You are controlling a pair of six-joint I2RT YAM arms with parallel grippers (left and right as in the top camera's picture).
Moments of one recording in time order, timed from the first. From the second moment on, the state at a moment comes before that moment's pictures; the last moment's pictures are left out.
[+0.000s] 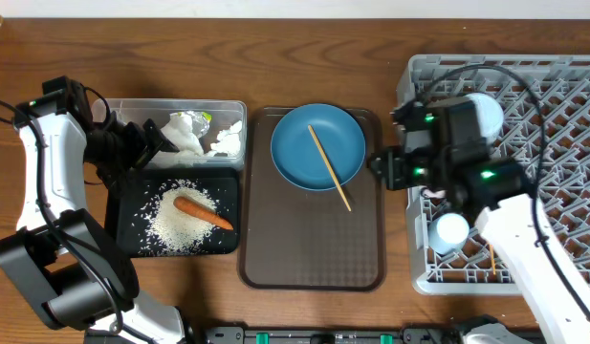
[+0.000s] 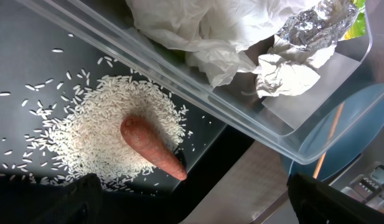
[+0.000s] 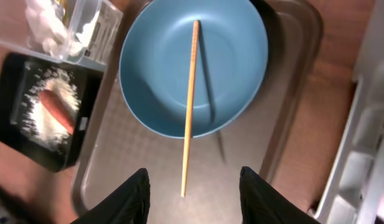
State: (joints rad) left arm 0.39 1.79 1.45 -1.27 0.44 -0.28; right arm 0.35 1.32 1.09 -0.72 -0.29 0.24
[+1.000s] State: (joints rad) left arm 0.39 1.79 1.45 -1.27 0.44 -0.28; right arm 0.63 1.73 1.09 -0.48 -0.04 0.25
